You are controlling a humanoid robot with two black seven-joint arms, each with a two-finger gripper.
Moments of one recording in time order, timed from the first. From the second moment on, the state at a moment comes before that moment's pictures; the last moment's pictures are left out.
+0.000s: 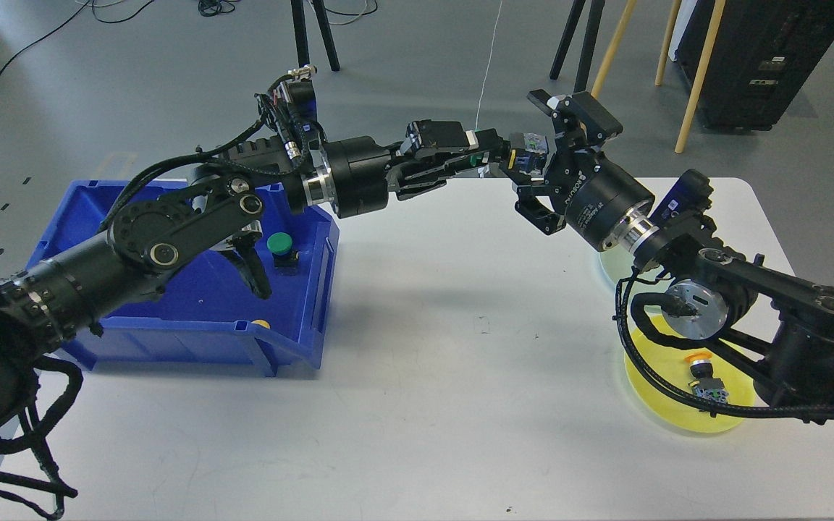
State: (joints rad) left arm -1.05 0.22 -0.36 -0.87 0.89 -0.49 -0.49; right arm 0.79 -0.49 0.40 1.34 -0.20 0.00 0.37
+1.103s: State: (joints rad) left arm -1.04 0.19 -0.37 -0.79 0.83 -0.49 -0.49; right arm 0.76 -0.49 0.43 1.39 -0.22 -0.13 0.38
